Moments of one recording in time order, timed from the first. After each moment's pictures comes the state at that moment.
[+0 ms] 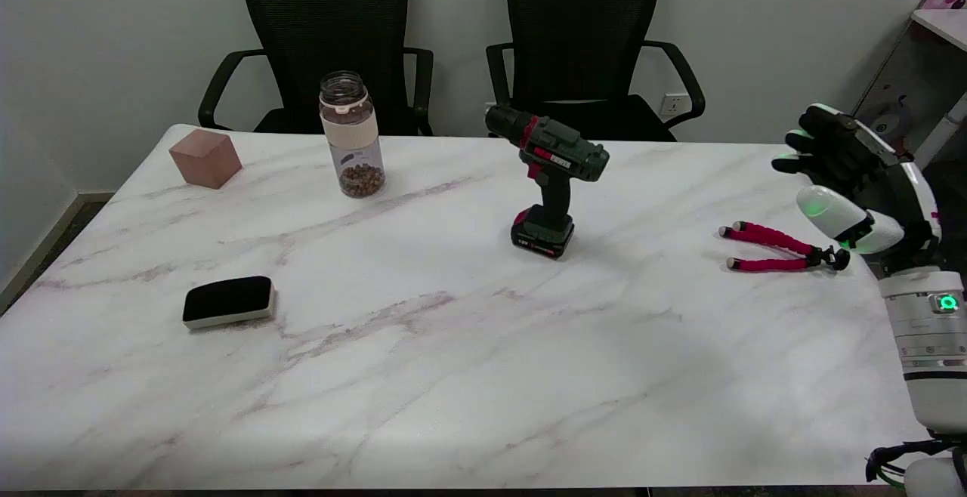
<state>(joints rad) -0.35 -0.56 0.95 -1.23 -1.72 1.57 1.26</state>
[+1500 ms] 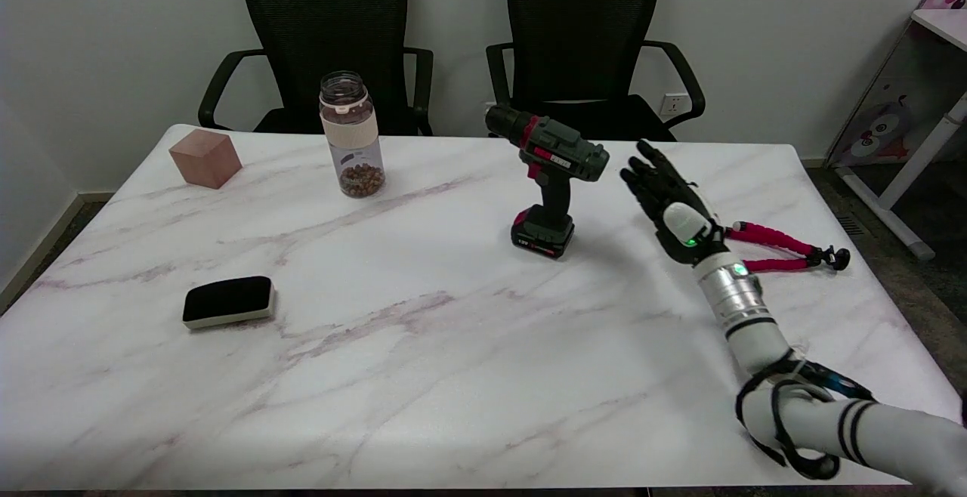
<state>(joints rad) 0.21 -0.90 0.70 -0.80 -1.90 1.06 1.64</state>
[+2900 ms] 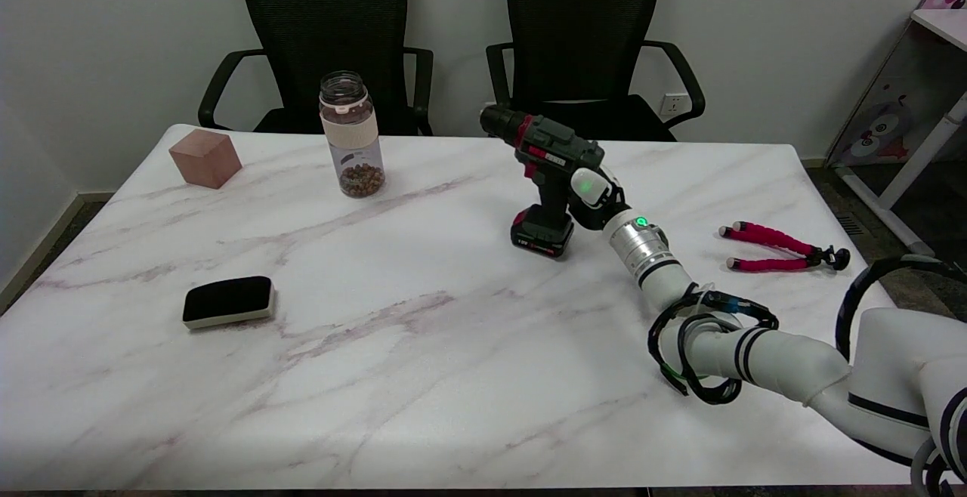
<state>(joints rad) 0.58 -1.12 0.52 -0.50 -2.04 0.84 1.77</state>
